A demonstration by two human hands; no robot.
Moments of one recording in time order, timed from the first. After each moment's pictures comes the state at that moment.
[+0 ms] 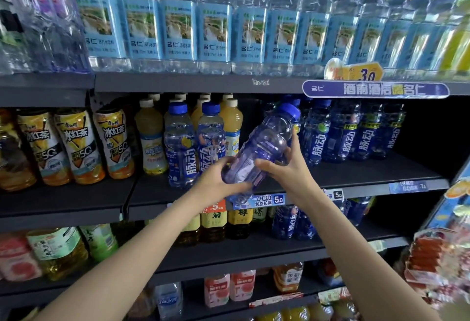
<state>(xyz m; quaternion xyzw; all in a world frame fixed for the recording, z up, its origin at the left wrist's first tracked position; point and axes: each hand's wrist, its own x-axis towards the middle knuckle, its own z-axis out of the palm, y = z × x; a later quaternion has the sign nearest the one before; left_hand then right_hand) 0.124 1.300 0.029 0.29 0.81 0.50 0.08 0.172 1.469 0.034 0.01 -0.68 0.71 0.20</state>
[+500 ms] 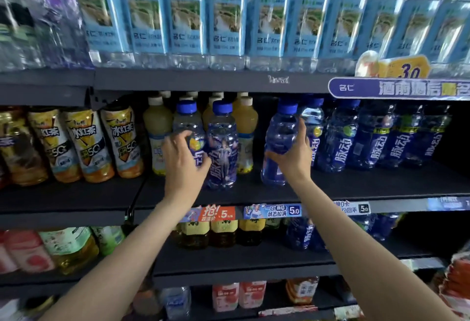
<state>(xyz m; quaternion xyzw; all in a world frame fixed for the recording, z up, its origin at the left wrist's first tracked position) 0.073 1.274 0.019 0.15 0.84 0.38 -0.36 0.094 1.483 0.033 -0.14 -0.83 0.43 0.33</state>
